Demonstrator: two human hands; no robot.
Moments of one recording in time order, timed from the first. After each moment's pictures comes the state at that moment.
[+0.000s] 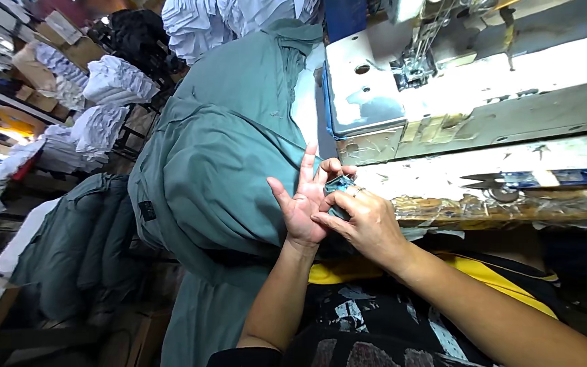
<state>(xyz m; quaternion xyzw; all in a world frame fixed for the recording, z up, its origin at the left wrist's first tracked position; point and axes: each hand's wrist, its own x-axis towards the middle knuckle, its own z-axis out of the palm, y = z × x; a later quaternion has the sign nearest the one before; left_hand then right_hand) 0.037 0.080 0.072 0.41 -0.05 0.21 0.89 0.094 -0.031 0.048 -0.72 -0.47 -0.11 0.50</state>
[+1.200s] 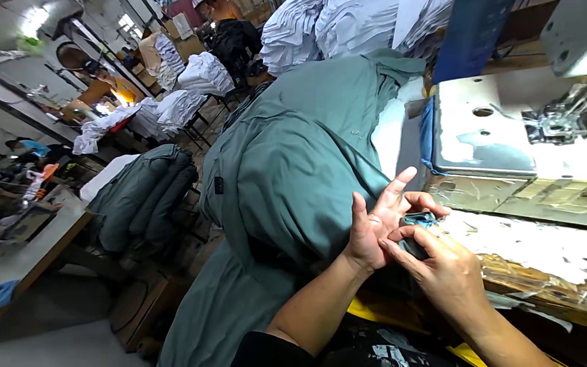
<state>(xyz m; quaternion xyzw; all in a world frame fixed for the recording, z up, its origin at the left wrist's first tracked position) 0.039 0.080 0.071 0.47 -0.05 0.20 0.86 0.094 -0.032 0.047 -0.71 -0.48 -0.13 0.50</state>
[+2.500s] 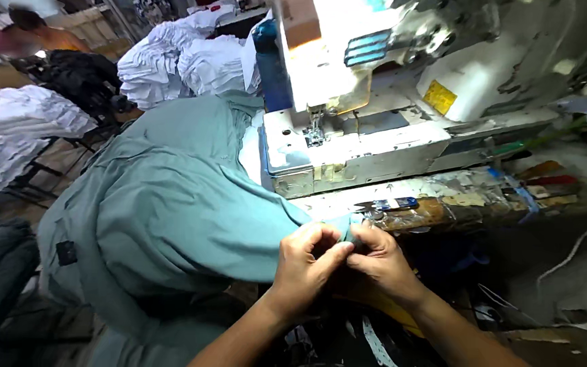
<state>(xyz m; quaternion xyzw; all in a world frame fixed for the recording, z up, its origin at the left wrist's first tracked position) 0.023 -0.009 0.115 0.79 -0.03 0.24 0.57 0.108 -0.142 0.076 -0.57 -0.40 0.04 0.72</state>
